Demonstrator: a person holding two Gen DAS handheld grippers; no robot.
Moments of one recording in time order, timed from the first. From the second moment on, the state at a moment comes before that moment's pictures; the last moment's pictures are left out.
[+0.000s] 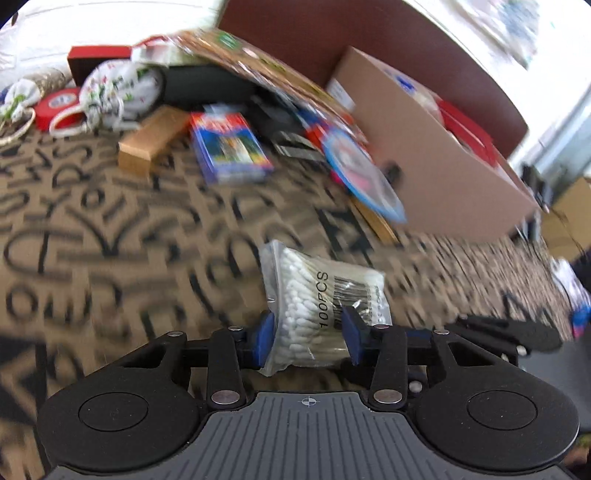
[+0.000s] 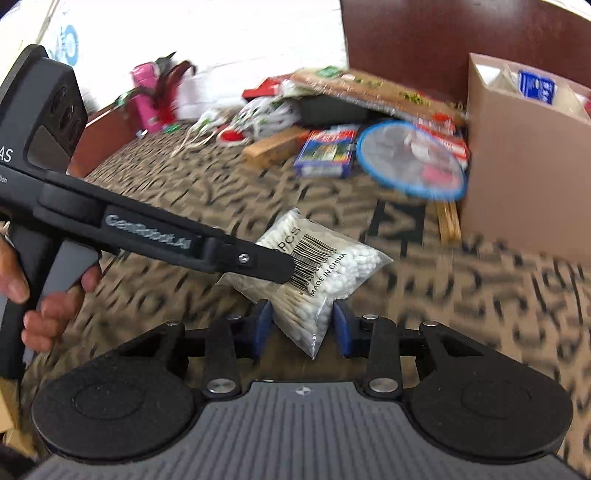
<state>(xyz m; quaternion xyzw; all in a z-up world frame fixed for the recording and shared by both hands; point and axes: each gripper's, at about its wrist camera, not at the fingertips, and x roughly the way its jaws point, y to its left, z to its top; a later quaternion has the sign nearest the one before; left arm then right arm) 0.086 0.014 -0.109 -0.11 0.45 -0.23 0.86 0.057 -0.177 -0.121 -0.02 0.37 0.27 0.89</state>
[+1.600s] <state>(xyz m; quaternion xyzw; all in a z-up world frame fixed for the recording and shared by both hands) 0.027 -0.033 -0.049 -0.10 0.40 -0.23 0.88 0.003 -0.223 -0.064 -0.01 0.33 0.25 0.91</state>
